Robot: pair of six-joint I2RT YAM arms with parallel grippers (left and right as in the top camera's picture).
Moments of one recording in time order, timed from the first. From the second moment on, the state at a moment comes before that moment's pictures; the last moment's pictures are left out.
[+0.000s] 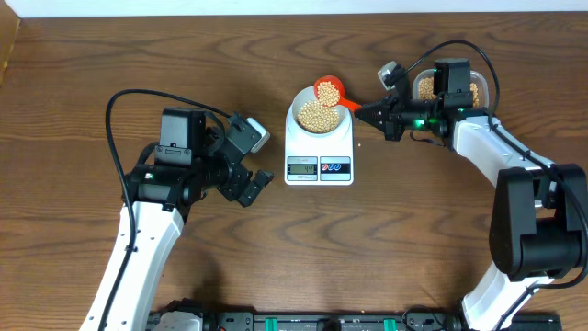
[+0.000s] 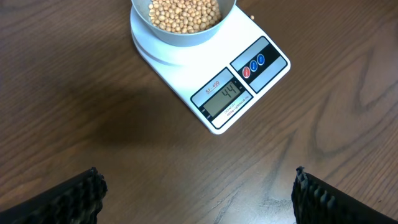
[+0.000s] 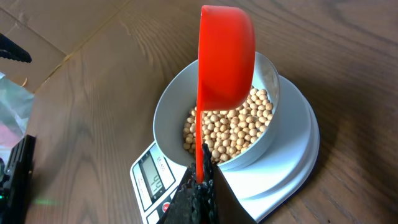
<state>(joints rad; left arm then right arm) -0.14 1.23 1.00 -0.77 0.43 0.51 0.10 1.91 1.17 -0.11 -1.03 -0.25</state>
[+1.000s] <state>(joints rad) -0.14 1.23 1.00 -0.77 0.43 0.51 0.10 1.91 1.17 -0.09 -1.04 -0.26</state>
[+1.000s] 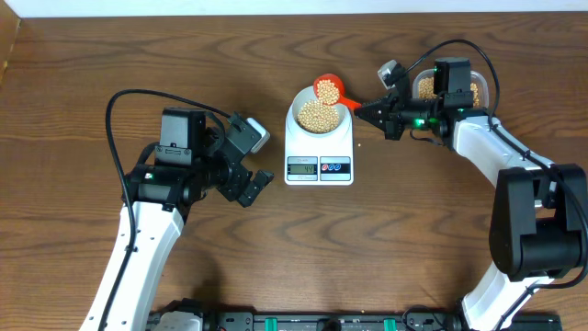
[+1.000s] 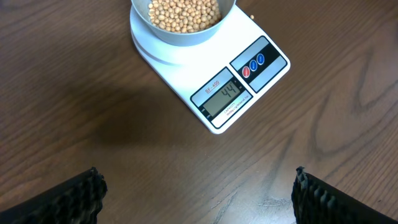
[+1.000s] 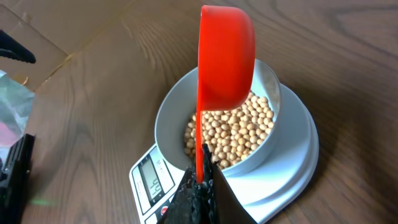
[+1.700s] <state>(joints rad) -0.14 1.23 1.00 -0.77 0.43 0.51 0.12 1.91 1.17 -0.12 -0.99 -0.31</state>
